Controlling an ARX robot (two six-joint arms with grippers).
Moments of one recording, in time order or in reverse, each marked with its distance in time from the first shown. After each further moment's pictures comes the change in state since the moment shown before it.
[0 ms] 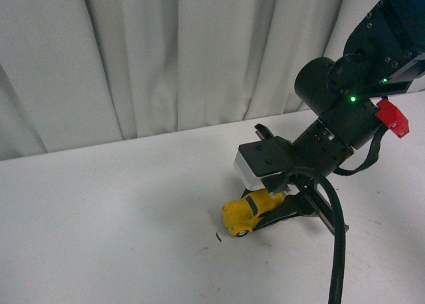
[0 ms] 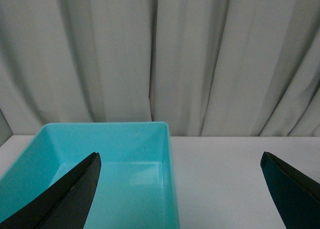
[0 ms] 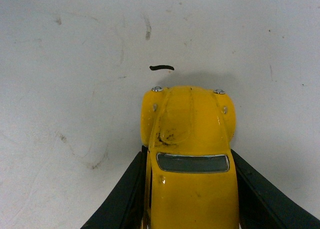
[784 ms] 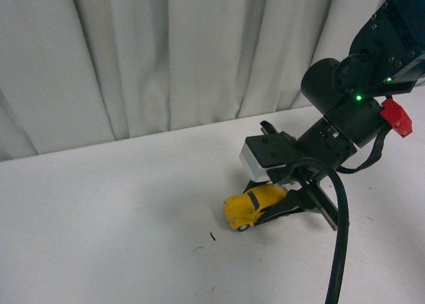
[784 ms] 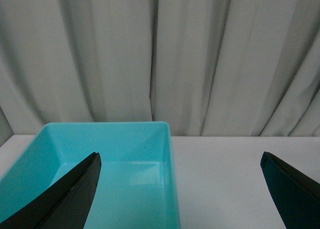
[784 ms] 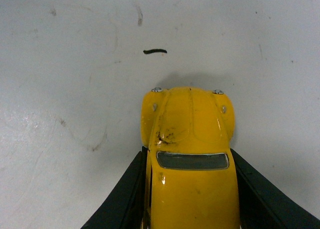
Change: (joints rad) left arm 0.000 0.000 0.000 0.000 0.000 0.000; right arm -0.056 0.000 -0.021 0.002 -0.035 -0.001
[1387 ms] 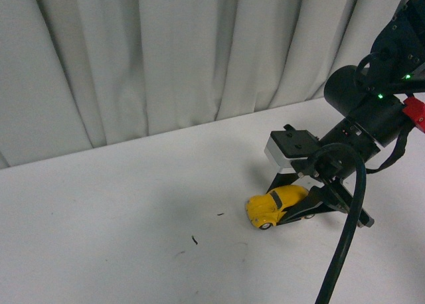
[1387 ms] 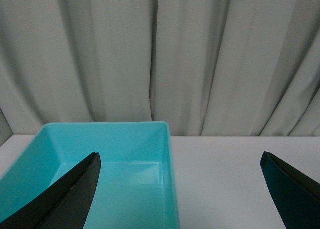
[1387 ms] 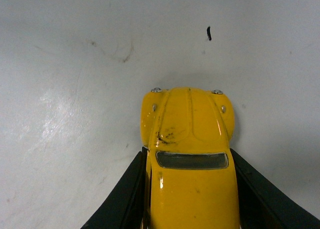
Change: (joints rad) left arm 0.000 0.000 0.000 0.000 0.000 0.000; right arm -0.167 -0.025 -0.057 -0.068 0.000 -0.008
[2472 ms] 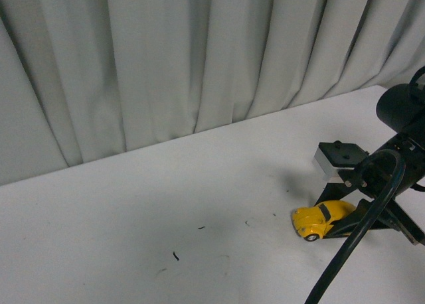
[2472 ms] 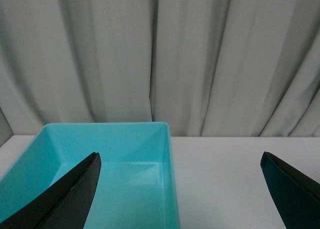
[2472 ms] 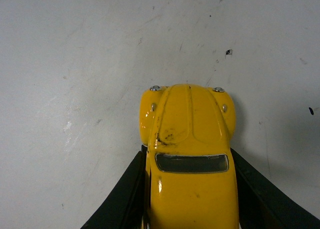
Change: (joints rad) left arm 0.000 0.000 0.000 0.000 0.000 0.000; right arm -0.270 -0.094 -0.151 -0.014 0.076 -0.011
